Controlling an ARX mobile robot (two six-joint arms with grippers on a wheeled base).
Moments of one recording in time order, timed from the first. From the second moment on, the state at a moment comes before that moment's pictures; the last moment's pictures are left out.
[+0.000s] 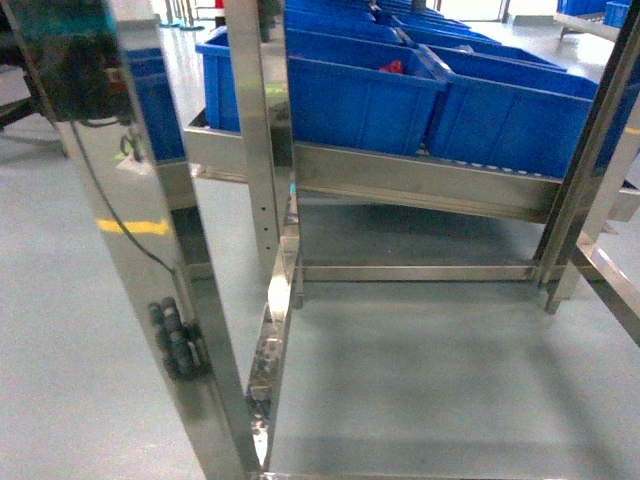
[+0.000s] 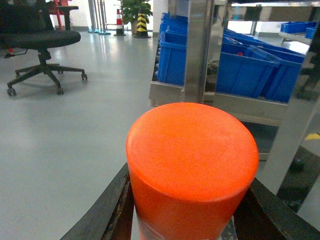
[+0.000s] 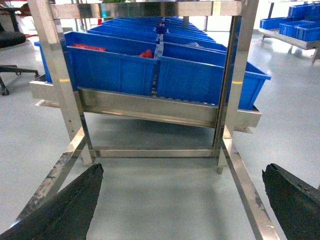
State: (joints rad) left arm 0.00 0.01 0.01 -0.01 0.00 -0.01; right arm 0.00 0.00 0.01 -0.01 0.00 0.00
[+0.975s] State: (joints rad) left arm 0.00 0.01 0.01 -0.01 0.00 -0.01; right arm 0.00 0.00 0.01 -0.01 0.00 0.00
